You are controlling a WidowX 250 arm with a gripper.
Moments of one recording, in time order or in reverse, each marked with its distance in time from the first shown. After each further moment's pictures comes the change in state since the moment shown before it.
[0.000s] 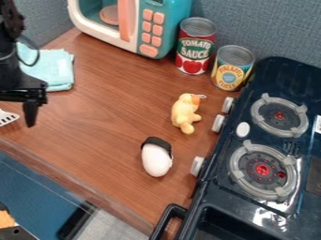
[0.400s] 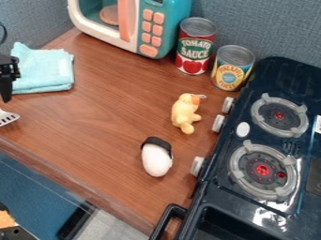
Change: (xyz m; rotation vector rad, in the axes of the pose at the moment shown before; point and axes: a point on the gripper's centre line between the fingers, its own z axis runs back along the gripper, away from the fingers) arm 0.042 0.039 -0.010 0.011 -0.027 0.216
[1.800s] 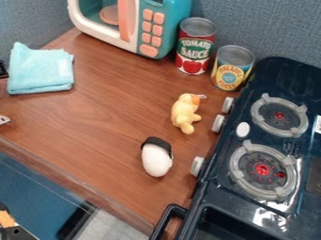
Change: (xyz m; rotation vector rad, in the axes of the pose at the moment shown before) arm 0.037 0.007 -0.062 -0.117 0.009 0.068
